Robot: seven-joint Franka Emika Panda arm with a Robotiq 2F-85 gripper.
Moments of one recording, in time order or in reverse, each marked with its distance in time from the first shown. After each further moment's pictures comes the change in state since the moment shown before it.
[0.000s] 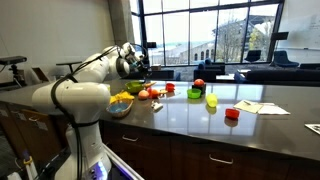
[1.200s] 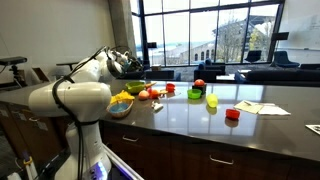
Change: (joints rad) arm 0.189 0.060 -0.215 0.002 -0.357 0.300 0.028
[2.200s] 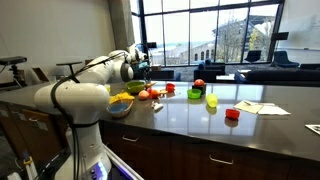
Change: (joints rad) arm -0.287 -0.010 0.351 -0.005 0.460 0.243 -0.618
